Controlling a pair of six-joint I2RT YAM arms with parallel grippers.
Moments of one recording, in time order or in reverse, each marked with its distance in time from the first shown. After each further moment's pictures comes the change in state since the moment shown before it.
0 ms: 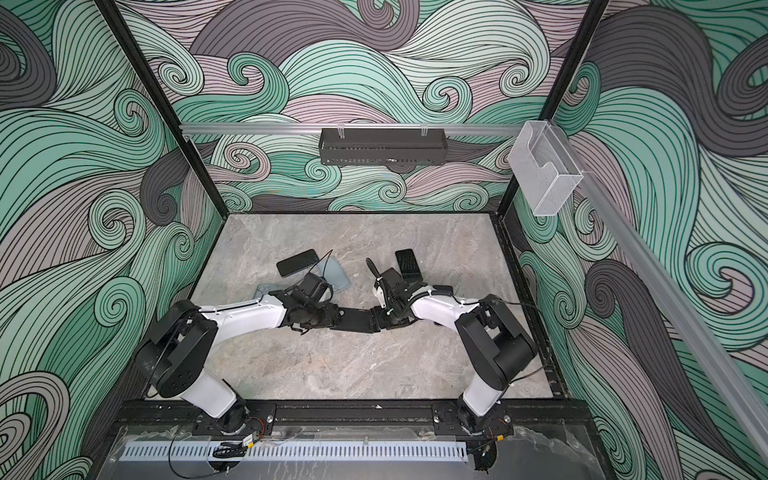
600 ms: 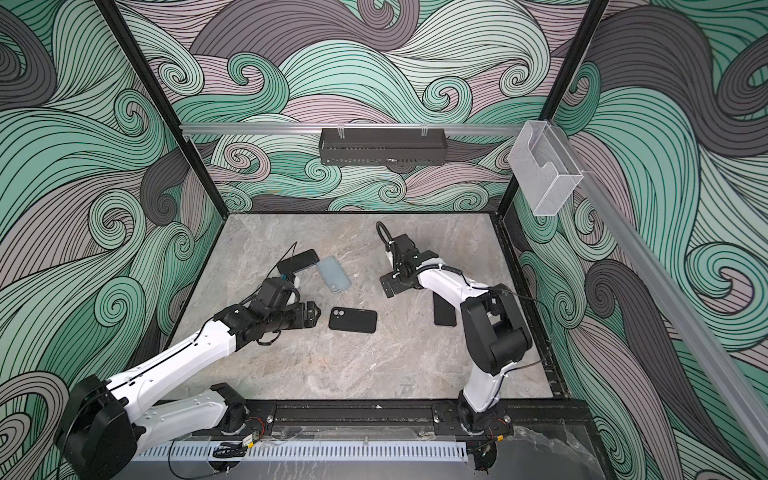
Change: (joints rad) left arm 0.055 -0.484 -0.116 -0.187 -0.117 0.059; right arm -0.200 0.115 0.309 -0.109 0.327 -0.355
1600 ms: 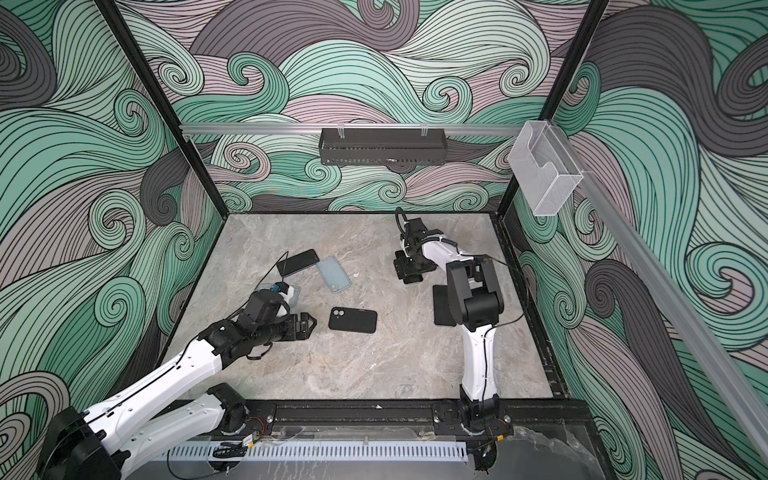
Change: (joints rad) left arm 0.000 -0.156 -0.092 -0.011 0.054 0.008; right arm -0.171 0.362 0.342 -0.143 -0.117 -0.031
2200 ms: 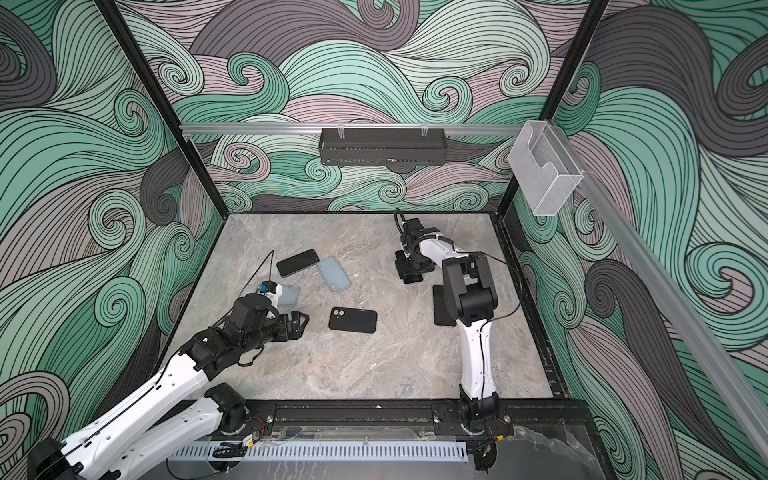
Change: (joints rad) left arm 0.000 -0.151 -0.001 -0.056 -0.082 -0.005; right arm 0.000 0.068 0.077 -0.061 0.027 0.013
